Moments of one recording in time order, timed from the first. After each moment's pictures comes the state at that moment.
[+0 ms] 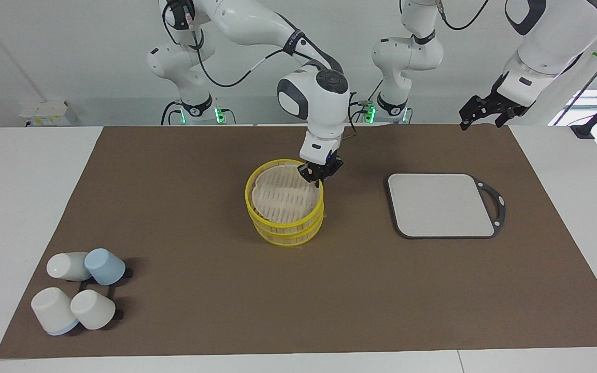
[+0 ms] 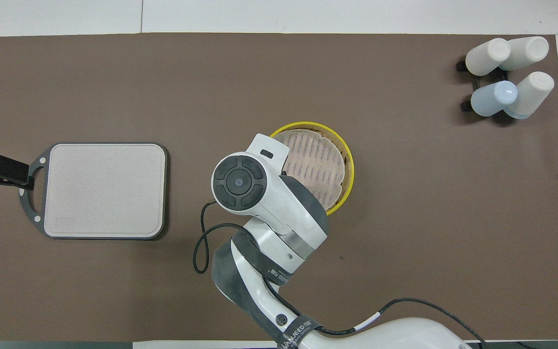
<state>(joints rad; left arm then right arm) -0.14 -0.07 0.11 -1.62 0.01 1.42 -0.03 0.76 0.42 -0.04 -1.62 -0.05 2.08 0.45</state>
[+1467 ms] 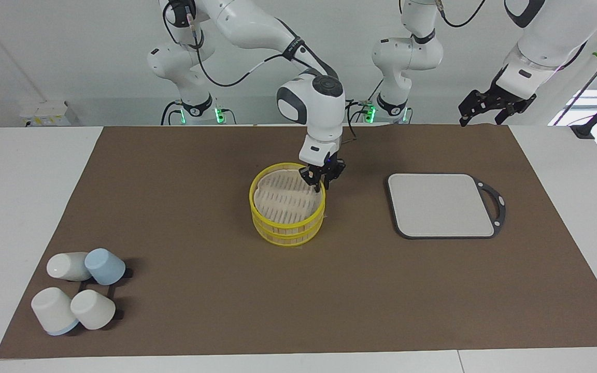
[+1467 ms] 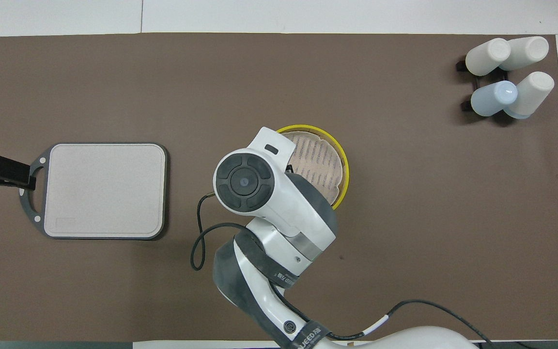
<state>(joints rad) -0.14 -0.08 0.10 -1.62 0.00 1.42 -0.02 0.74 0.38 -0.05 -1.57 -0.06 2.04 0.51</state>
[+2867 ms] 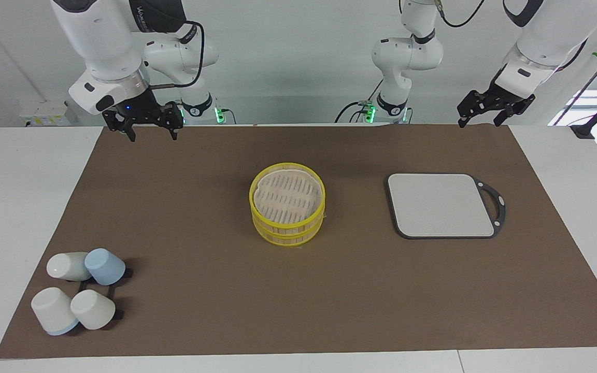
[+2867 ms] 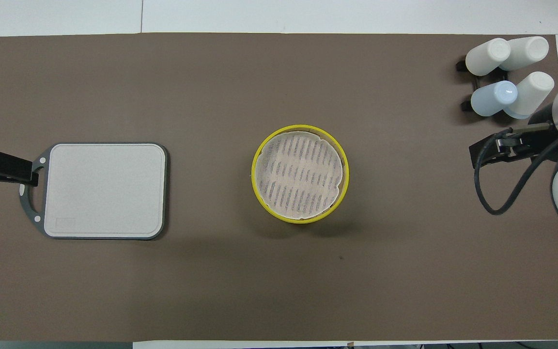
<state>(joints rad) -0.14 -0.08 0.10 -1.62 -0.02 1.44 -0.02 0.16 0.03 -0.06 -1.54 -0.03 1.45 0.06</state>
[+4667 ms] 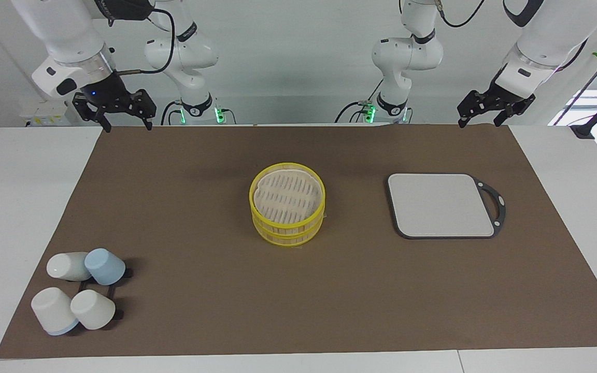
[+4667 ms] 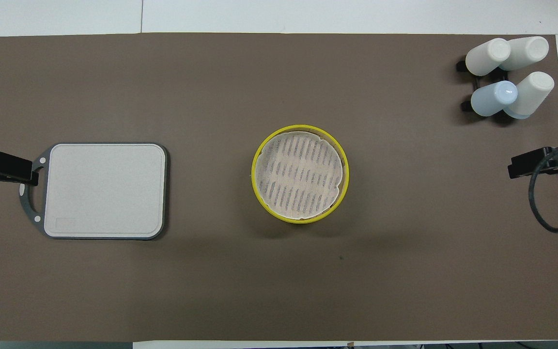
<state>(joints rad) -0.14 -0.08 0.10 -1.62 -0.02 1.45 -0.02 0.07 -0.08 -0.07 -1.66 -0.01 1.51 -0.05</state>
